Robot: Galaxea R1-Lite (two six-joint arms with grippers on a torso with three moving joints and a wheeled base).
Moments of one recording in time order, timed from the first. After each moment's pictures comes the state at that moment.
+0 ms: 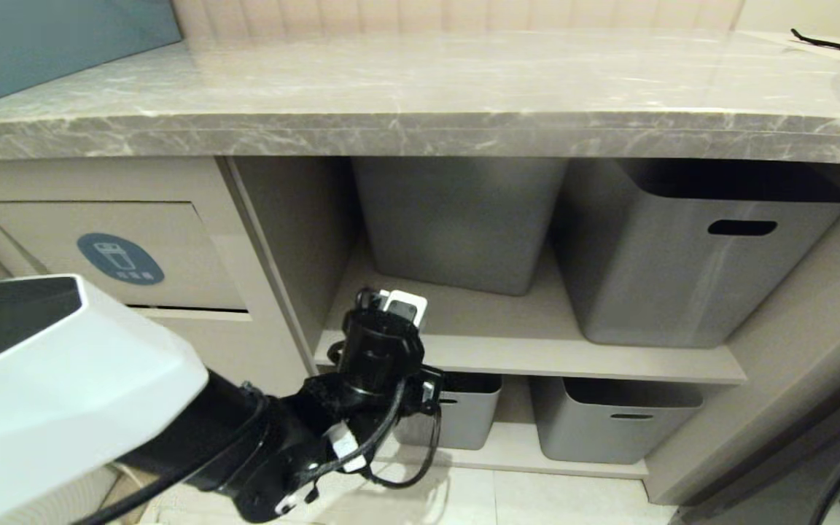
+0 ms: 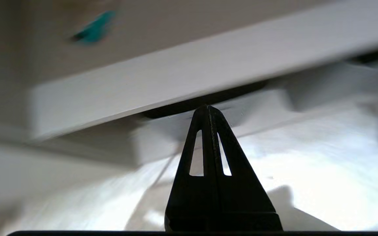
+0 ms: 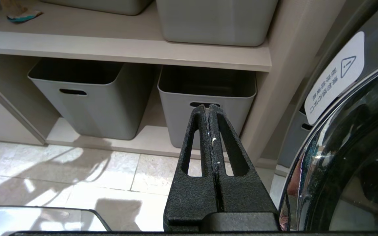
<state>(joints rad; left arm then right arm) -0.80 2.02 -0.93 -0.68 0.49 -0.06 0.01 0.00 0.00 0.01 0.00 -0.01</state>
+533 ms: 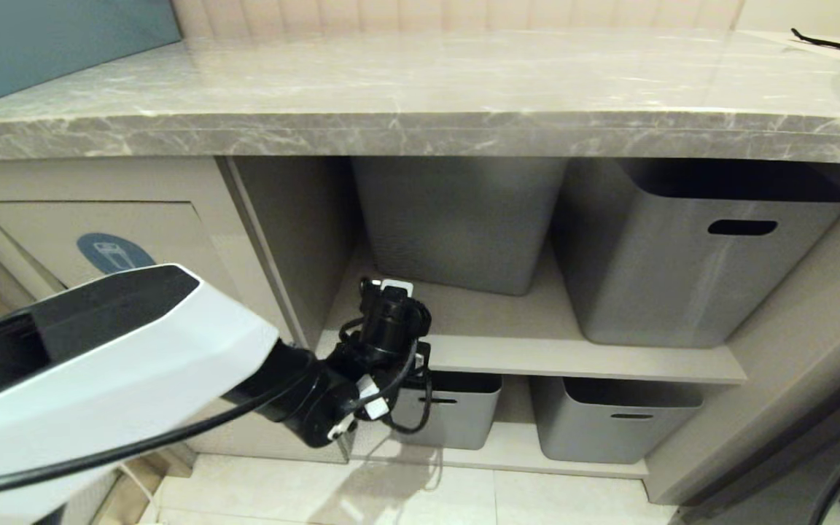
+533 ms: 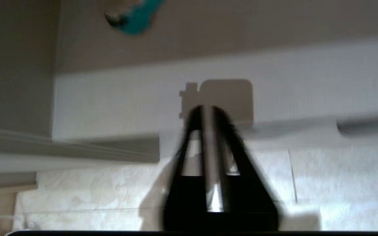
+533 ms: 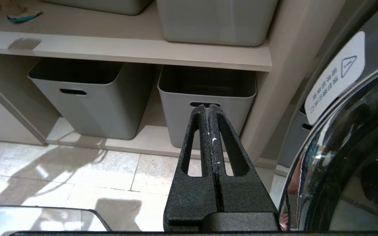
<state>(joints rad) -0.69 2.20 -1.18 -0.56 0.53 -0.11 0.01 0.00 0.00 0.01 0.00 -0.01</state>
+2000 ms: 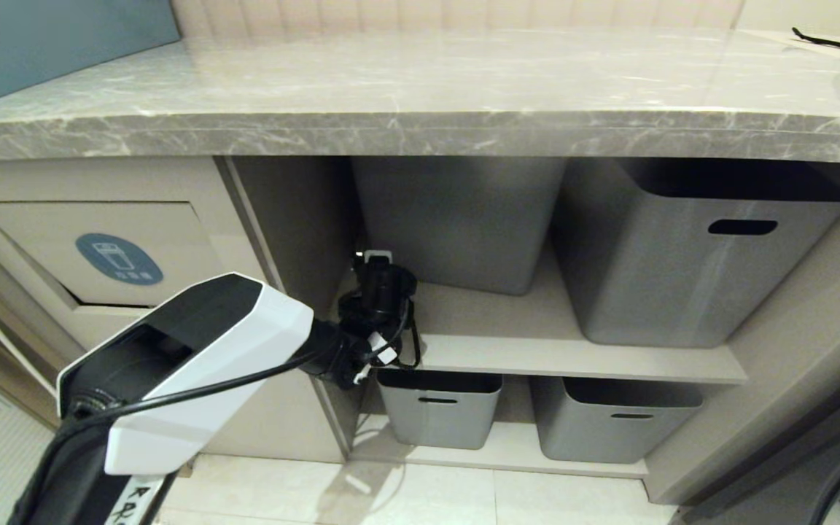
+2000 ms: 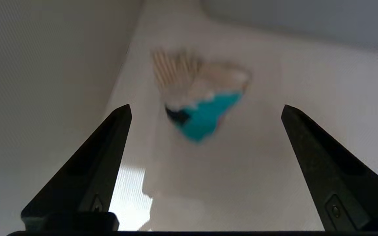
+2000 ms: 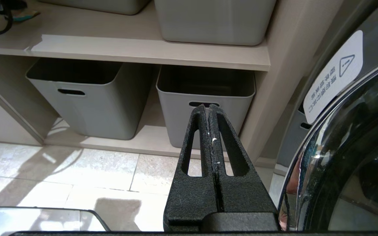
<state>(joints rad) -0.56 2.45 -1.57 -0.61 0.64 -0.08 0.01 0.00 0.00 0.01 0.00 -0.01</state>
